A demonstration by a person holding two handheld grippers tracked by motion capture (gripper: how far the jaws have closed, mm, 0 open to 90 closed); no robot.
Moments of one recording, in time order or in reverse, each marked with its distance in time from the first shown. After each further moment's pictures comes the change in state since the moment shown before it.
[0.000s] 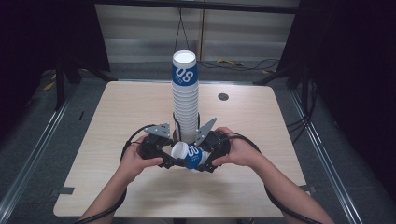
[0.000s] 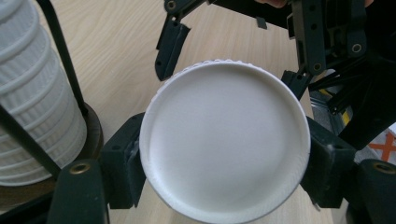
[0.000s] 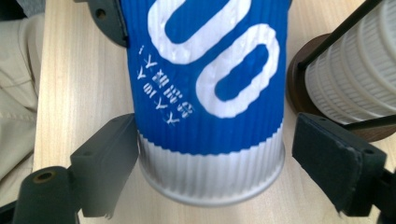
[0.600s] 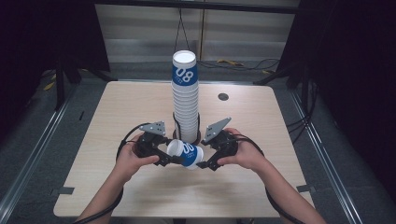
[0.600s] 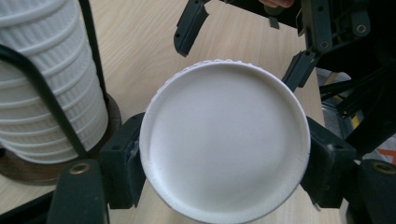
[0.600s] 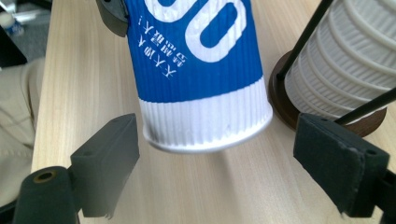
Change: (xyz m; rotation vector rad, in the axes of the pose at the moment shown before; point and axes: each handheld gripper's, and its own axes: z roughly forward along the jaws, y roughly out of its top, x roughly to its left) left arm 0.004 -0.004 -0.012 -0.008 0.039 -0.022; right arm -0.003 -0.023 -0.006 -0.170 -0.029 0.107
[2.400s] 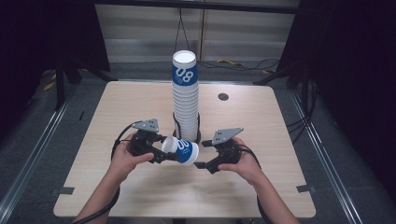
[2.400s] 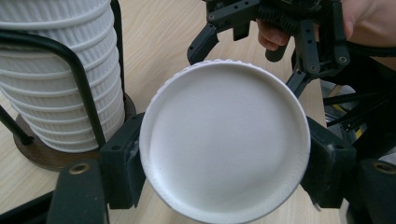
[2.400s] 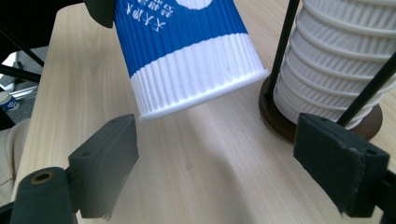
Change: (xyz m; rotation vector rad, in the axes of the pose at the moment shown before) left arm 0.004 -0.004 -0.014 -0.034 0.028 -0.035; right arm 0.006 -0.034 0.015 -0.256 -0.058 0.126
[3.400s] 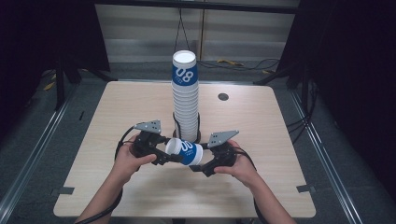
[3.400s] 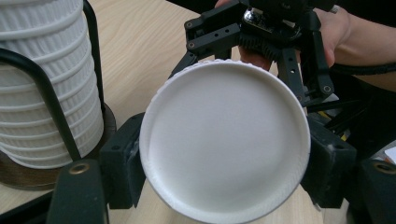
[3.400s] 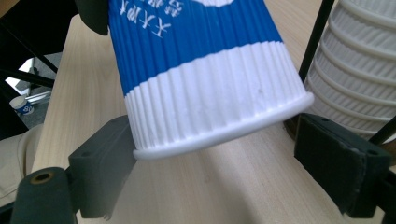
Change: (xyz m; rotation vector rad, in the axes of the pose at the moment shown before) left arm -0.006 0.002 0.007 -0.036 -0.053 -0.012; right arm 0.007 -0.002 0.013 -0.022 0.042 0.002
